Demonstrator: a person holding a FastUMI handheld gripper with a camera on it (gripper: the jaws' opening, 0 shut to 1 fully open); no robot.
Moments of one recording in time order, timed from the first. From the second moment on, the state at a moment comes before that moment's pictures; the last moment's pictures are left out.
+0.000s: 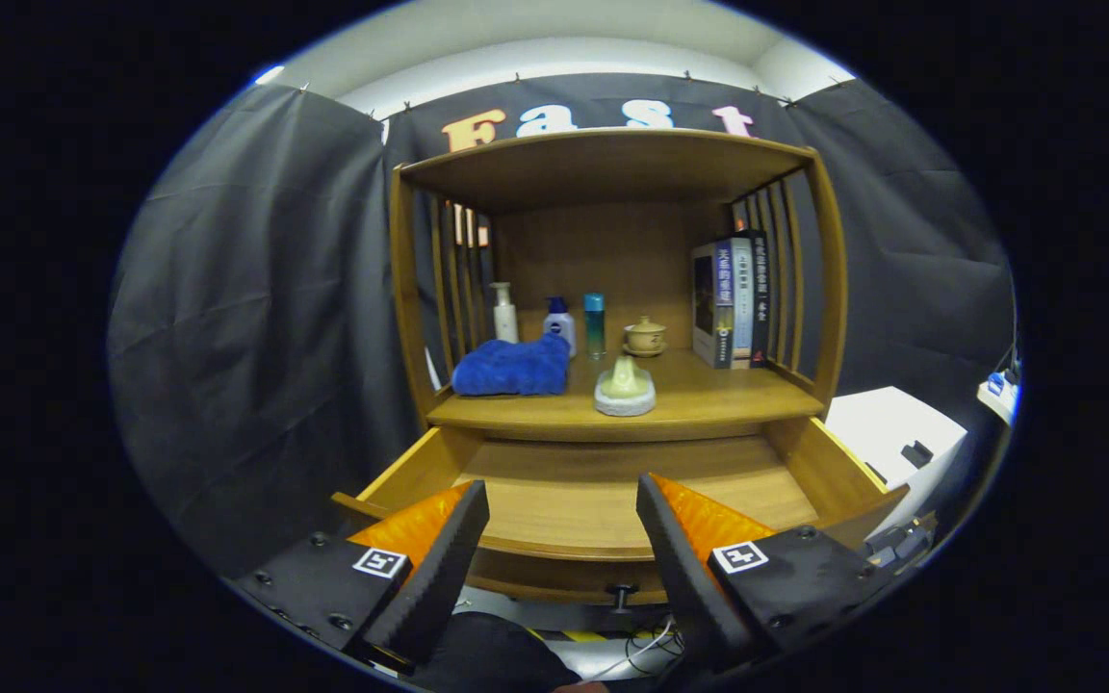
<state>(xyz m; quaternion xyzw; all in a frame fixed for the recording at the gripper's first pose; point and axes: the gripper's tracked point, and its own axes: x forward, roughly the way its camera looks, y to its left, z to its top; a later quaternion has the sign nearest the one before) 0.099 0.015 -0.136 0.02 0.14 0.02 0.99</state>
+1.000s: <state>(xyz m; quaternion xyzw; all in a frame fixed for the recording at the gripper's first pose) 0.098 -0.021 -0.239 -0.01 0.15 -0.07 0.99</state>
